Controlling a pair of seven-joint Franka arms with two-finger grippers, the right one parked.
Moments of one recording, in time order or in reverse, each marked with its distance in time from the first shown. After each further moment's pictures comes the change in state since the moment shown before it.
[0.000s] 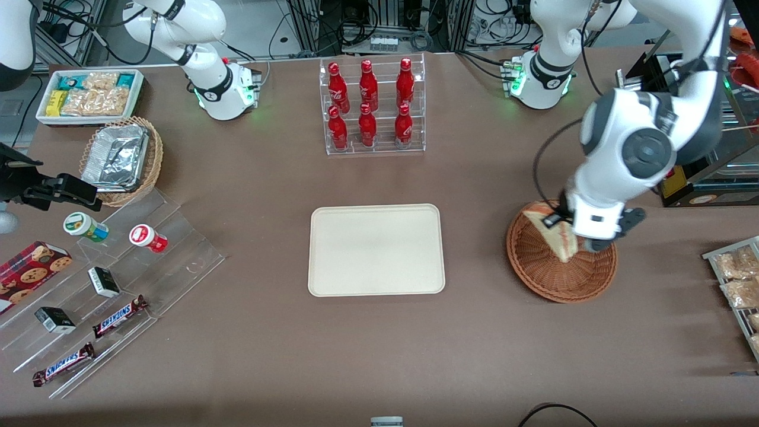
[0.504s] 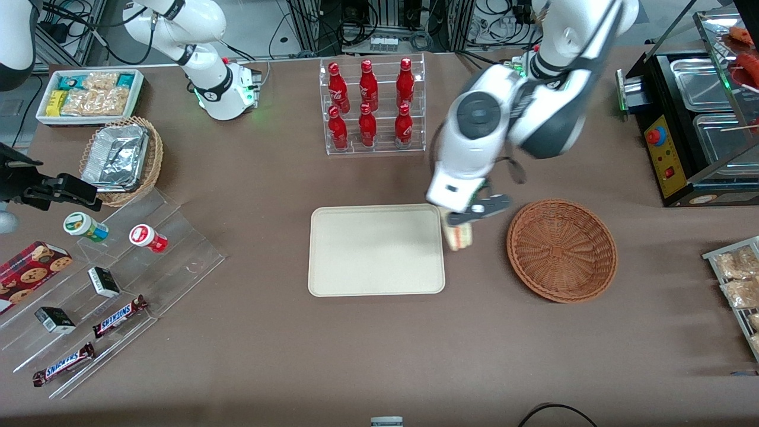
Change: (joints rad) arm -0.336 0.196 -0.019 0.227 0.000 -0.004 -0.109
